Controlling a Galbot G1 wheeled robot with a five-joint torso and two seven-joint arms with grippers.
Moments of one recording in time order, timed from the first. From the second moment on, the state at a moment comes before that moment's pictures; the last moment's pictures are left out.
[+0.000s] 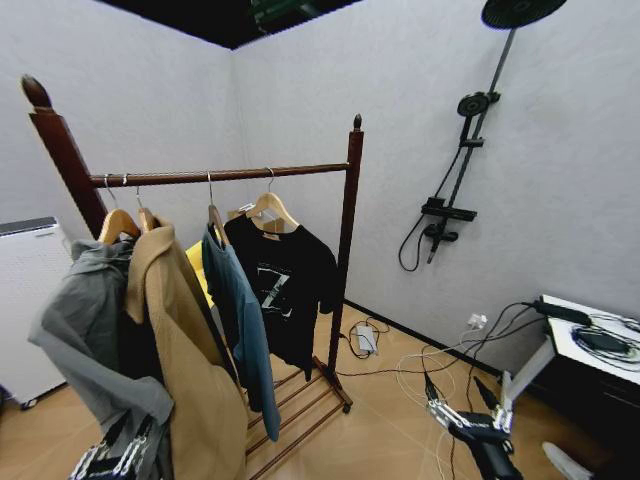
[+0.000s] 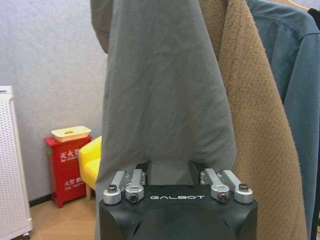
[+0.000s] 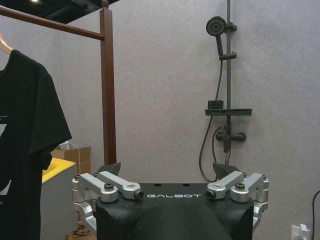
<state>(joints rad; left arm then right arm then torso) 2.02 -1.40 -0.95 -2.42 -0.44 0.00 0.09 -1.98 1.40 0.75 2.44 0.29 0.17 0.14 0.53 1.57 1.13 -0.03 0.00</state>
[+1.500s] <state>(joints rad) 2.02 -1.40 -0.95 -2.42 -0.44 0.00 0.09 -1.98 1.40 0.75 2.44 0.29 0.17 0.14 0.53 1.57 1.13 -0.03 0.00</state>
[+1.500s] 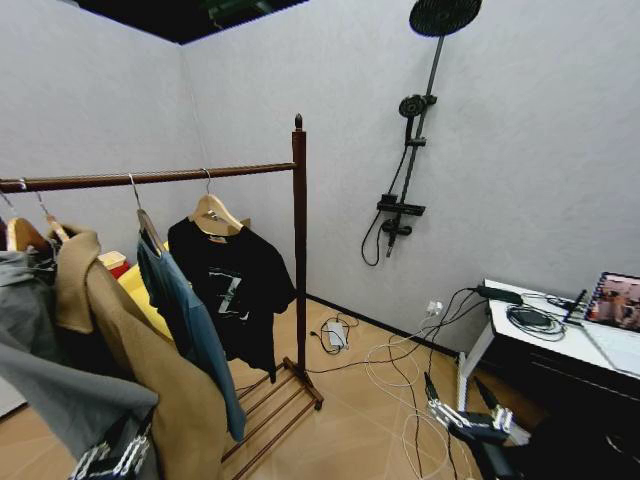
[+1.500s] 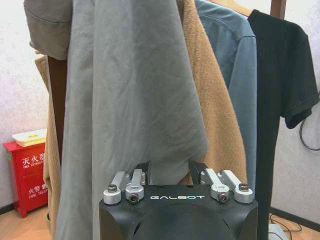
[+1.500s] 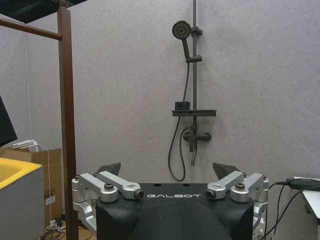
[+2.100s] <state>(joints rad) 2.02 -1.40 -0.95 -2.42 -0.44 0.00 0.09 -1.98 1.40 0.75 2.44 0.29 0.17 0.14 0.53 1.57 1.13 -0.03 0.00</state>
